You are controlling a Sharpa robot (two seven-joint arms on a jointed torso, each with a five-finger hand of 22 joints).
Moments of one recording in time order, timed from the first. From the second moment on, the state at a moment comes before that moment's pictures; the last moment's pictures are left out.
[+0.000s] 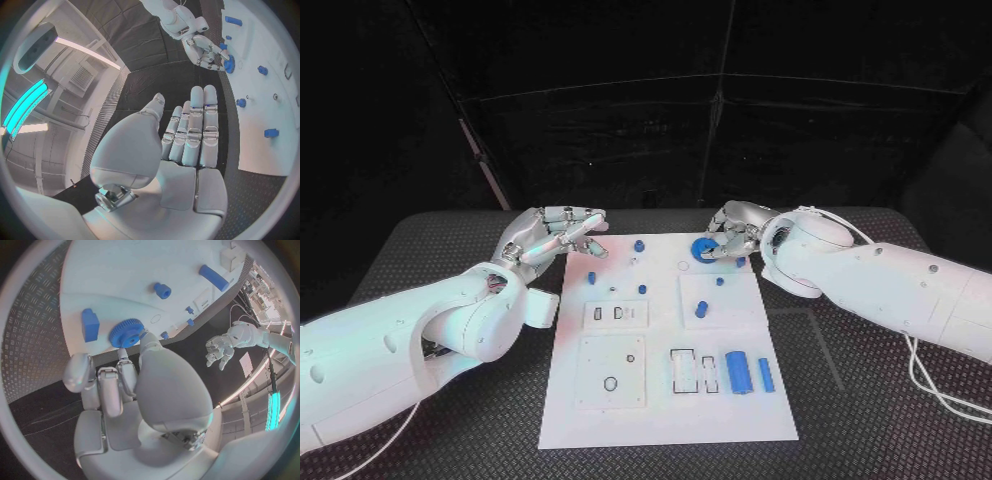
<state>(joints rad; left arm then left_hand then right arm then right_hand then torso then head) 1.09 -0.92 0.10 1.62 -0.18 -0.33 0.44 1.35 0.00 0.07 0.13 0.05 0.92 0.21 0.14 0.07 1.05 0.15 0.14 0.07 1.20 0.07 0.41 0.31 0.17 1.09 0.17 0.45 0.22 1.20 -0.69 0.11 1.30 -1.44 -0.17 -0.29 1.44 -0.10 -0.04 0.27 0.28 0.81 0.17 0.26 0.08 1.39 0.08 1.38 1.31 1.47 0.00 1.53 1.31 0.11 1.29 0.12 1.34 1.08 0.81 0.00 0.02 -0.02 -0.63</state>
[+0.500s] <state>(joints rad) 1.09 -0.92 0.10 1.62 -0.18 -0.33 0.44 1.35 0.00 0.07 0.13 0.05 0.92 0.21 0.14 0.07 1.05 0.15 0.14 0.07 1.20 0.07 0.41 0.31 0.17 1.09 0.17 0.45 0.22 1.20 -0.69 0.11 1.31 -1.51 -0.16 -0.29 1.49 -0.06 -0.01 0.20 0.23 0.84 0.16 0.28 0.08 1.42 0.07 1.41 1.31 1.47 0.00 1.54 1.31 0.11 1.31 0.11 1.36 1.10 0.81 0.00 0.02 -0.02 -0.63</state>
